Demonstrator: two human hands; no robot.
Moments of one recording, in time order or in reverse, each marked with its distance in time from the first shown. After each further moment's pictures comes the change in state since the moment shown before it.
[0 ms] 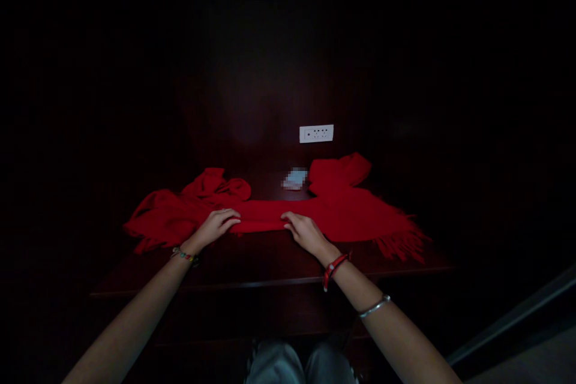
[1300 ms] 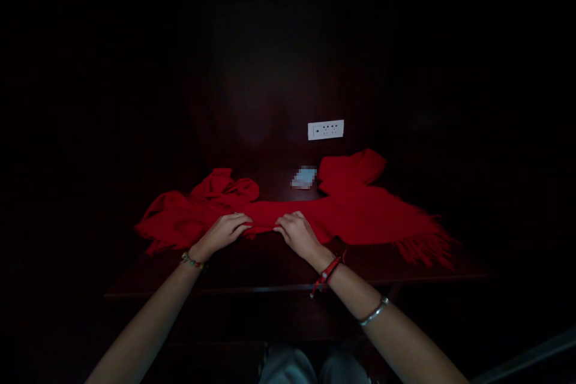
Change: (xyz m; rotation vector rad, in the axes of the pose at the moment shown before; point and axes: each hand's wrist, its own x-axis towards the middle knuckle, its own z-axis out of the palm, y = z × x) left_hand -0.002 0.020 -0.007 0.132 -0.111 0.034; right_hand 0.024 -0.032 0.025 -0.214 0.003 -0.089
